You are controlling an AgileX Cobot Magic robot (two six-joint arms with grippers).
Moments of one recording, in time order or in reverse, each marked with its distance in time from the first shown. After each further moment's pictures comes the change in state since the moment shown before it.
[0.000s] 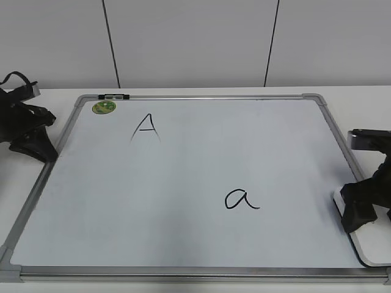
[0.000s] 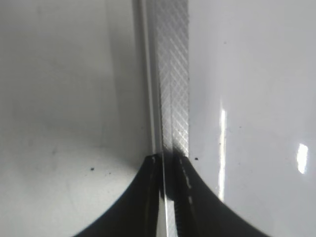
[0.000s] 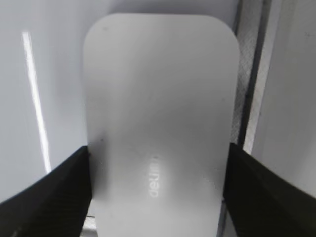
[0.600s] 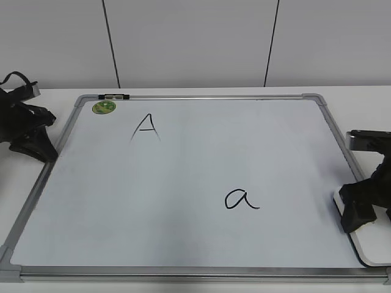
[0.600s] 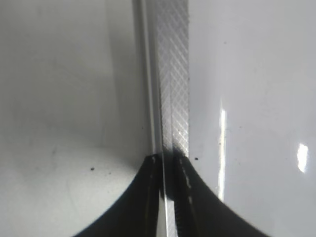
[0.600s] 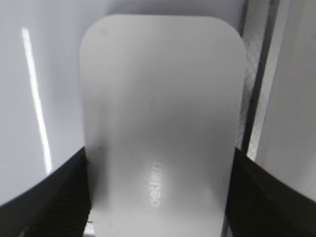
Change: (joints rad) left arm 0.000 0.000 0.000 0.000 0.000 0.000; right arm 0.000 0.017 -0.006 0.000 -0.006 -0.002
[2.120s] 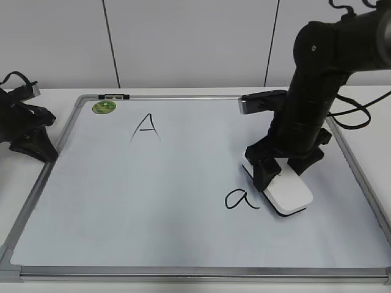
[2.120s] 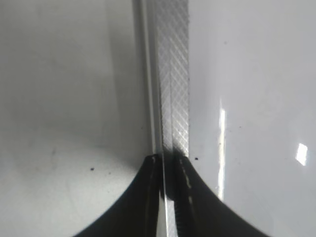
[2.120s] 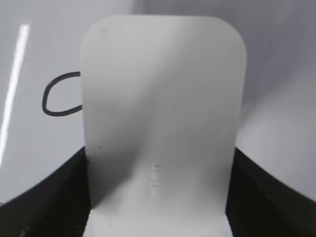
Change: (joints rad) left arm 0.000 0.000 0.000 0.002 0.002 0.000; right arm 0.333 0.252 -0.535 -0.016 0.288 -0.020
